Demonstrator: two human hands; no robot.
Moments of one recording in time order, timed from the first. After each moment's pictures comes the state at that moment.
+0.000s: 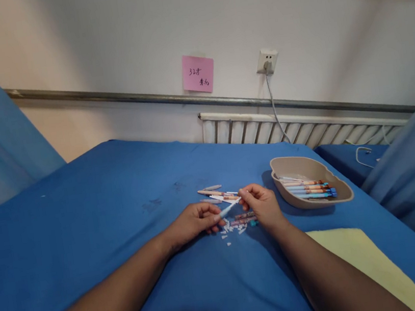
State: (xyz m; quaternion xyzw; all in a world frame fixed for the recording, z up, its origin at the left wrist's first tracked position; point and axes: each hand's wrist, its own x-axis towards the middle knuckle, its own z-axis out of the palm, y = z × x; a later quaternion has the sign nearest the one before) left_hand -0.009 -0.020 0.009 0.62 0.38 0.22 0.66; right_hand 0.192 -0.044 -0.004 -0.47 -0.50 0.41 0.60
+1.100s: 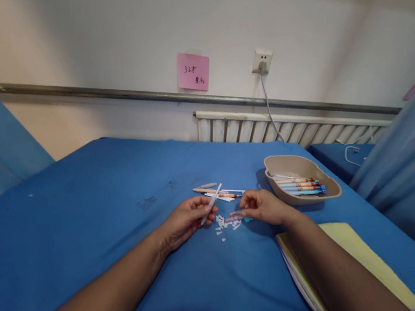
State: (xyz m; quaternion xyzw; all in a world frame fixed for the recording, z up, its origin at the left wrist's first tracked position) left_hand -0.008 -0.018 0.003 0.46 0.33 0.30 0.77; right_hand 0.240 -0.047 -0.010 -0.48 -0.69 0.40 0.36
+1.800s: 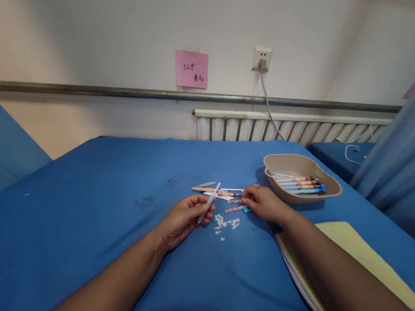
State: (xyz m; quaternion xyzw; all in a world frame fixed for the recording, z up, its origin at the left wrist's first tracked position) left_hand -0.008 -0.015 0.002 0.45 0.36 0.31 0.76; right_hand 0.248 -0.036 -0.018 -0.56 -0.77 0.16 0.27
